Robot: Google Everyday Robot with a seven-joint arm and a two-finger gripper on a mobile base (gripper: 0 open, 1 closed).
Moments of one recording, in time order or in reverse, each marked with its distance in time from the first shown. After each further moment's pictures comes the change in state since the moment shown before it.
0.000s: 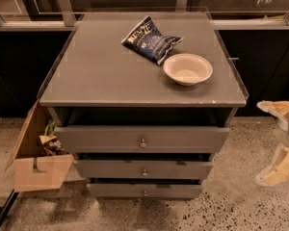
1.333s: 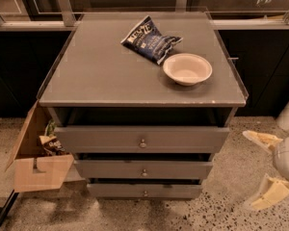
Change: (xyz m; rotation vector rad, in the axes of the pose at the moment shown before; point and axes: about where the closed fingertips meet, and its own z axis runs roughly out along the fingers) arm 0.044 0.034 0.065 -0.075 -0.139 -0.003
